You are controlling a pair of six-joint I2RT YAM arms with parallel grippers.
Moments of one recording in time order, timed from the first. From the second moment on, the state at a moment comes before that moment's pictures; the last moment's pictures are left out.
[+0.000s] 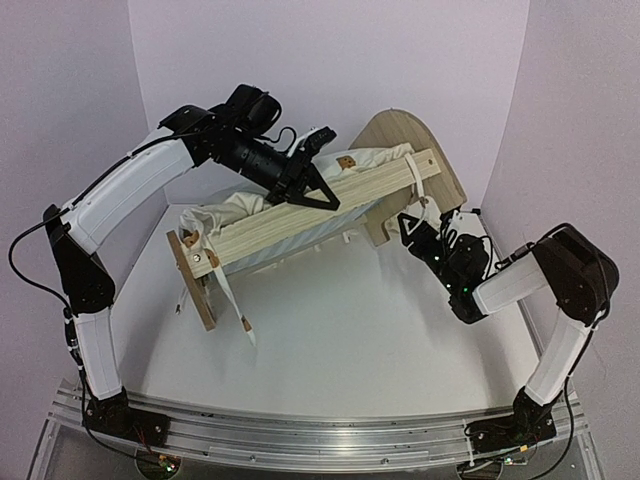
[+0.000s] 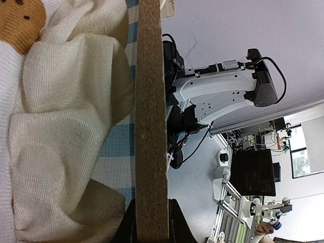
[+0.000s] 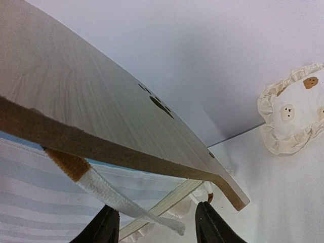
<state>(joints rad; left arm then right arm) -0.79 1.91 2.23 -1.02 0.83 -0.34 0.46 1.80 0.67 1.25 0.02 0.74</state>
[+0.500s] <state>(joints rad) -0.79 1.90 2.23 -1.01 0.83 -0.36 0.46 1.88 0.73 1.26 0.07 0.81</state>
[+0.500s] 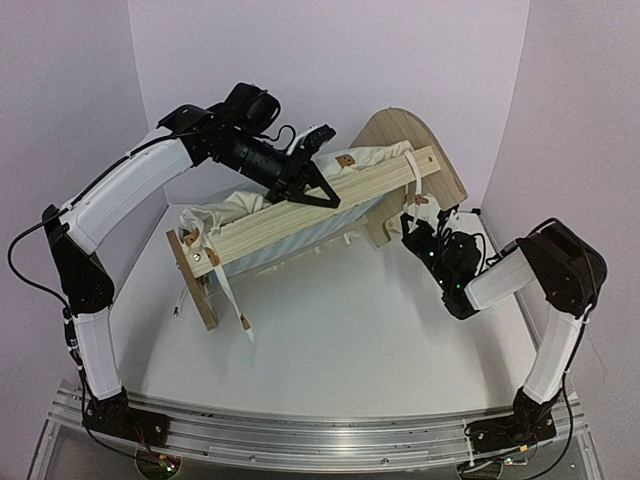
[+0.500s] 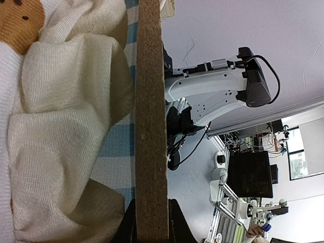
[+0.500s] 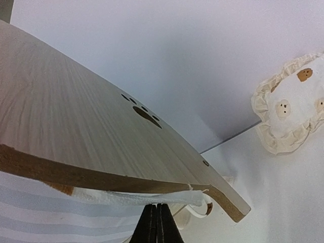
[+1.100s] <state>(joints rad) -0.83 1.85 2.13 -1.18 0.80 -0.08 0.50 1.63 0.33 1.24 0.05 0.80</state>
